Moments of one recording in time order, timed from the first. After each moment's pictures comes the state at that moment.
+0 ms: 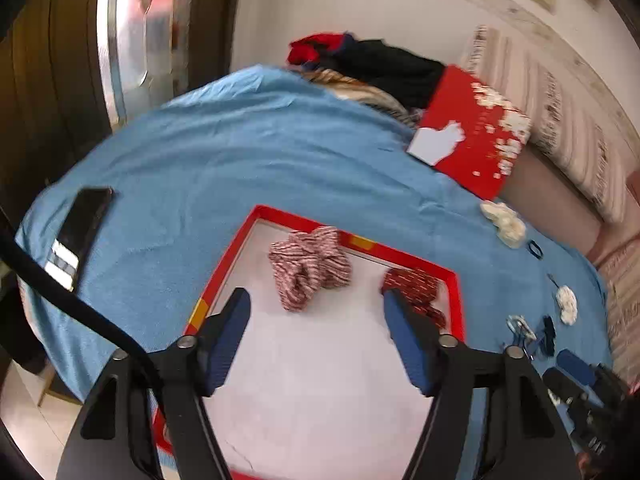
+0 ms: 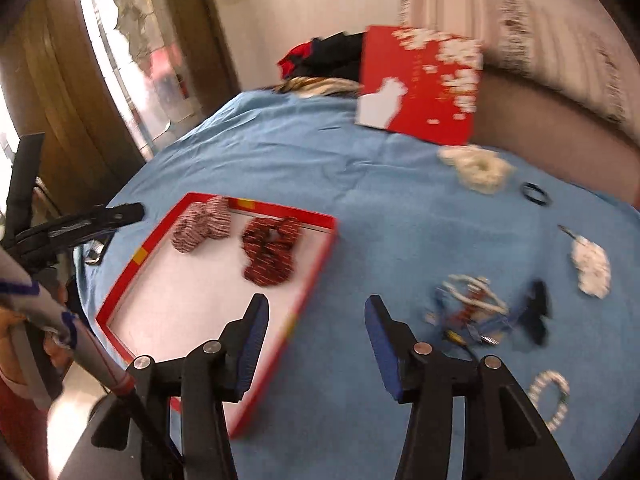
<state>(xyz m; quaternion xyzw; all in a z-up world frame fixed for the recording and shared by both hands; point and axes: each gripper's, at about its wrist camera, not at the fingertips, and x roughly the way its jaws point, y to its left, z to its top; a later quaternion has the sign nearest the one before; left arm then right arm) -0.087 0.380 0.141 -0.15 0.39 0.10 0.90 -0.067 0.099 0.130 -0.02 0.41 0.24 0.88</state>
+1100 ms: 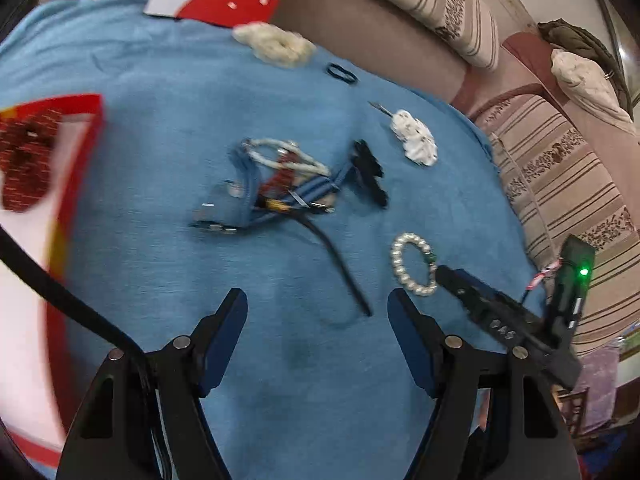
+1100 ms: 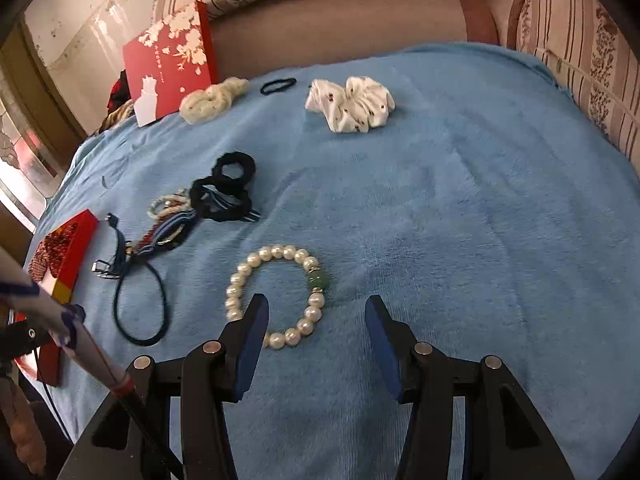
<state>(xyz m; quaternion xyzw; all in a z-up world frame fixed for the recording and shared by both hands) -0.057 0.101 0.050 -0.16 0.51 -0.19 0.82 -0.070 -0.155 0.022 0.11 0.47 0.04 0.88</state>
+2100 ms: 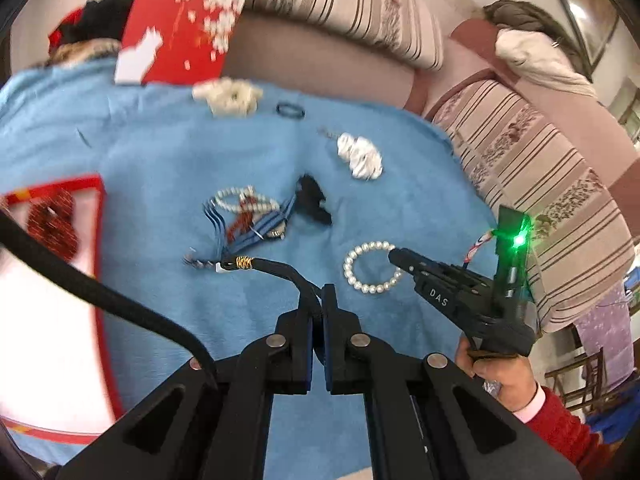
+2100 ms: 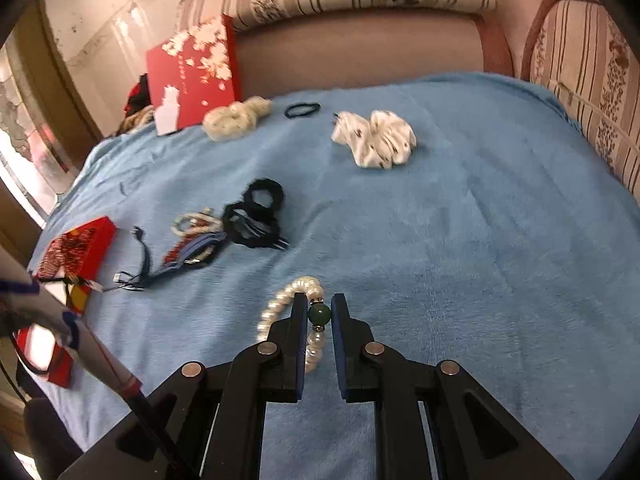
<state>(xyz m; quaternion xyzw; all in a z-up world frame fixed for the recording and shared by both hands) -0.101 0.100 0.138 -0.09 0.46 -0.22 0.85 -0.076 -0.139 0.057 0.09 0.43 0.06 0.90</state>
